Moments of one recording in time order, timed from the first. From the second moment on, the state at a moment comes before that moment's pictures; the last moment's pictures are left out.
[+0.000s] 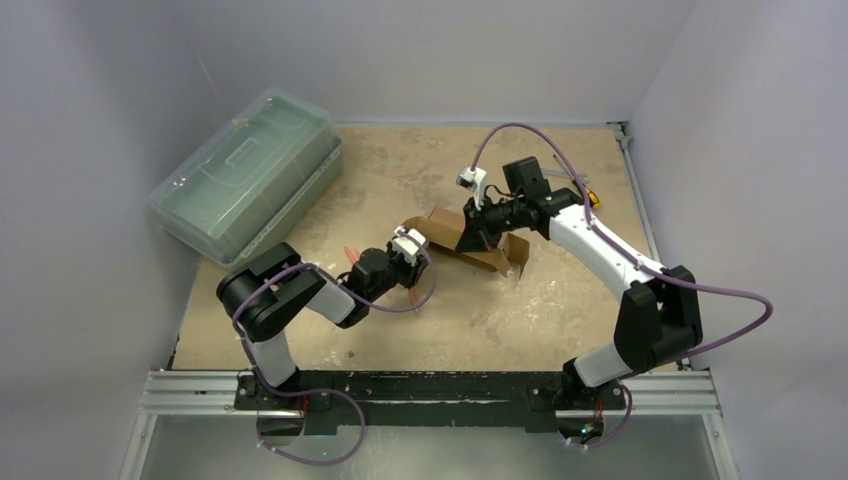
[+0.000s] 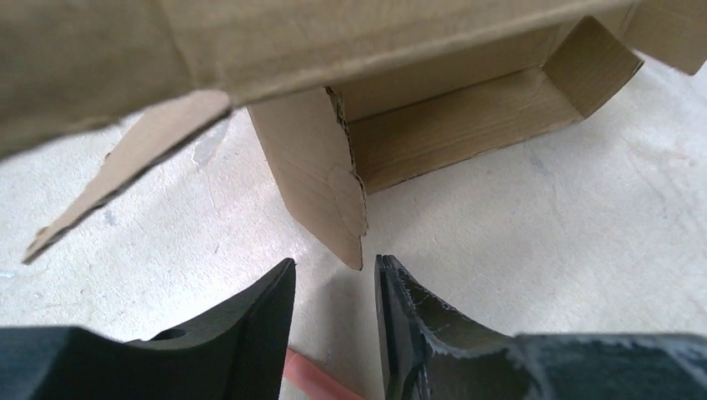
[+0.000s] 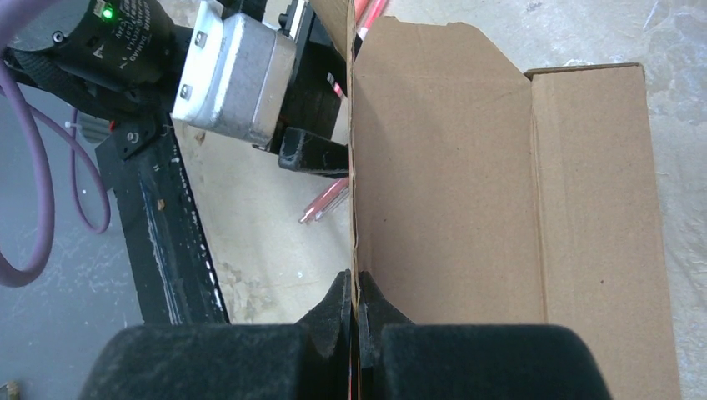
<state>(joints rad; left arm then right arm) -0.76 1.79 0.46 1.06 -0.04 0.03 0.41 1.50 1.16 -0.58 -0.77 -0.24</state>
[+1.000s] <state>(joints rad) -0.61 1.94 0.32 1.44 0.07 -0.20 0.42 1.48 1.15 -0.60 -0.77 -0.31</state>
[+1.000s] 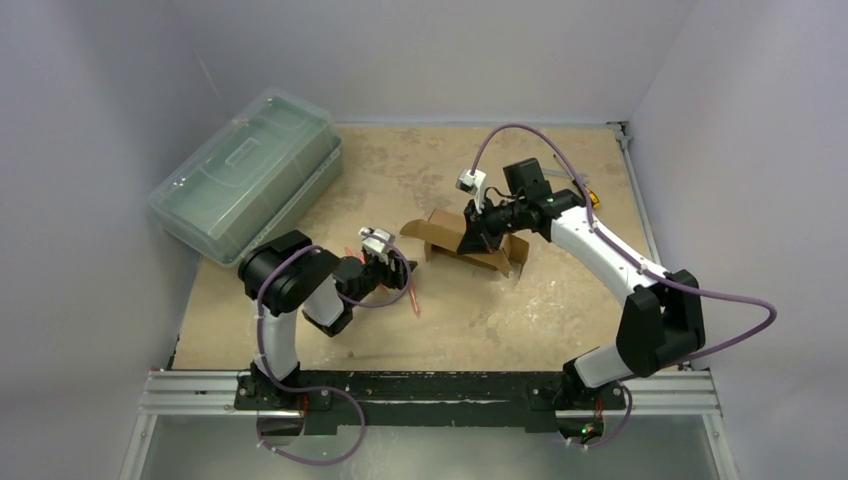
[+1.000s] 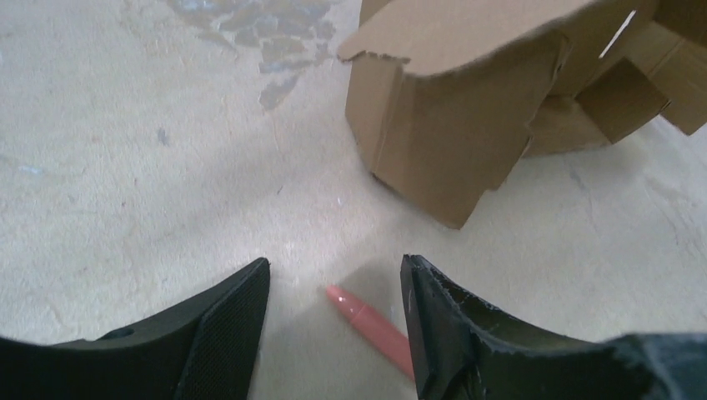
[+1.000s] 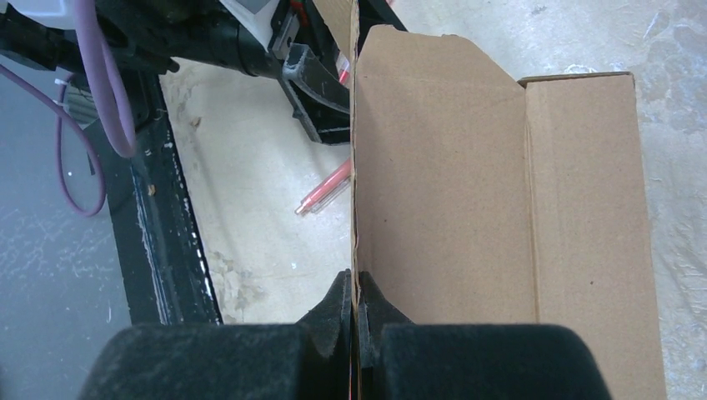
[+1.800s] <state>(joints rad) -0.61 2.08 0.51 1.49 0.10 -0.23 0.42 1.47 1.15 -0.64 -0.79 -0.32</state>
